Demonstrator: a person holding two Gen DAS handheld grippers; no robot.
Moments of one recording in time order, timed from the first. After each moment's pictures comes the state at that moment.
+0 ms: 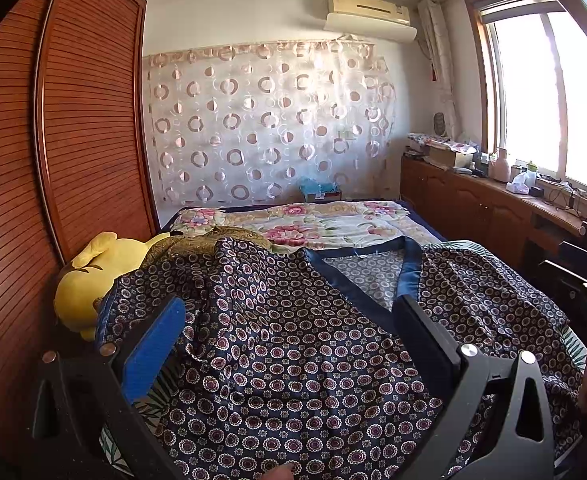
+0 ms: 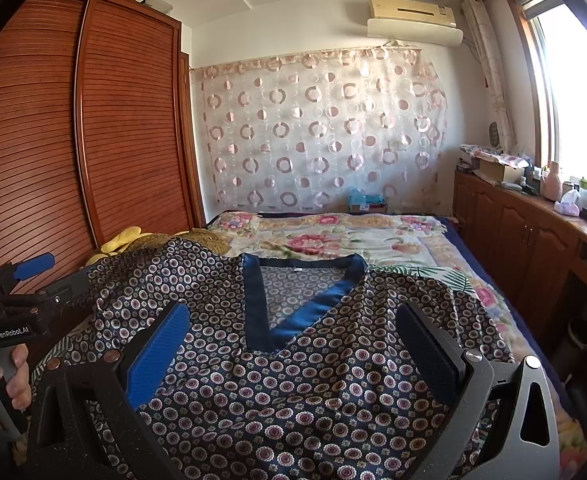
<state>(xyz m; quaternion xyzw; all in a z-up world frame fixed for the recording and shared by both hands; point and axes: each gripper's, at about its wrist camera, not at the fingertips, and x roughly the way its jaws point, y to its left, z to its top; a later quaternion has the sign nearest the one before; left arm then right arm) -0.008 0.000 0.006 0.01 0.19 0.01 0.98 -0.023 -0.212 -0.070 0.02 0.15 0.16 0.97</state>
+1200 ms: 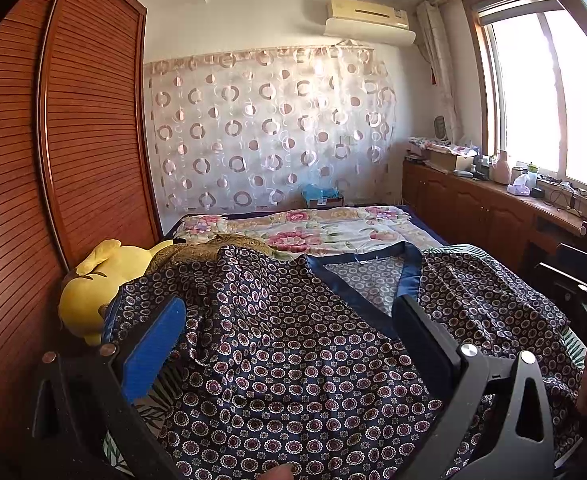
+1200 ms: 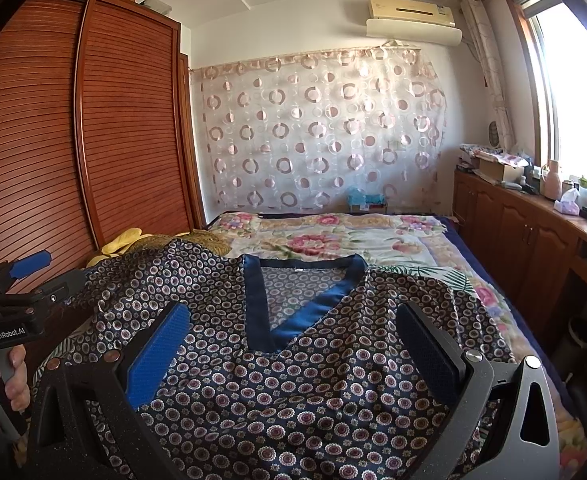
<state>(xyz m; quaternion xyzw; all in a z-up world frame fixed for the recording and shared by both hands) -0.014 -0.004 0.011 0.02 0.18 0.02 0.98 -0.024 -0.213 -0.068 0.02 0.15 0.16 0.97</state>
